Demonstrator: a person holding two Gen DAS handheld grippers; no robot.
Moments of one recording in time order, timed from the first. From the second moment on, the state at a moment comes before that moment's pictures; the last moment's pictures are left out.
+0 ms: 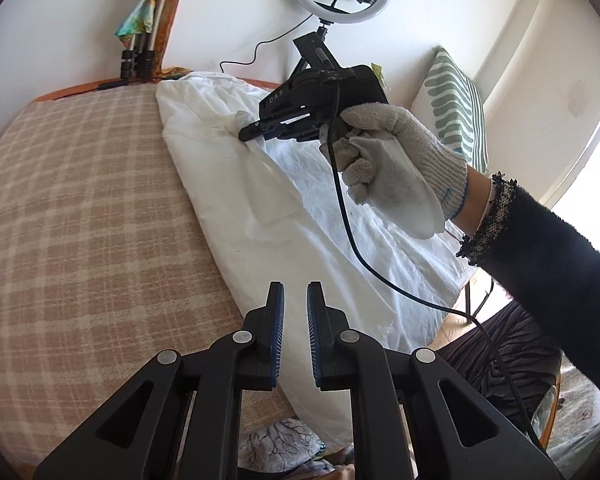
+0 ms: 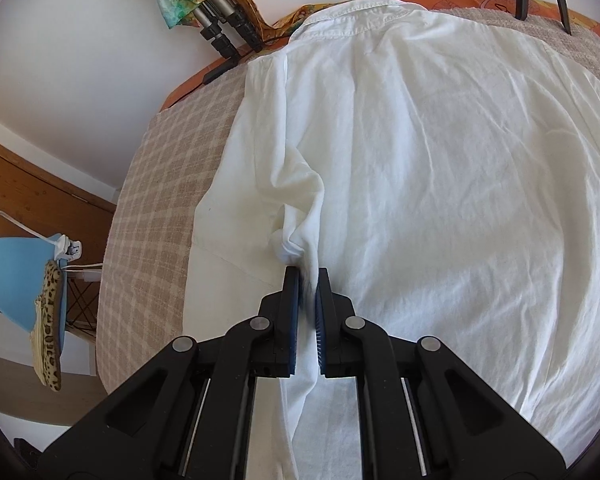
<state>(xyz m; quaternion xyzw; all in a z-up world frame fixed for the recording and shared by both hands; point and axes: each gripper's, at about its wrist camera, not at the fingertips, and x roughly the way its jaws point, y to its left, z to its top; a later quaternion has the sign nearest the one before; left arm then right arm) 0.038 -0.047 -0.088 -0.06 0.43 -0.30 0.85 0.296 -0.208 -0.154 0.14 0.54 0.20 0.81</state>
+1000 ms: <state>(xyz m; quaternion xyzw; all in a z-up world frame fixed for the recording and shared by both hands) 0.077 -0.143 -0.075 -0.04 0.43 -0.36 0.83 0.129 -0.554 -0.111 0.21 0.44 -0.05 0.87</state>
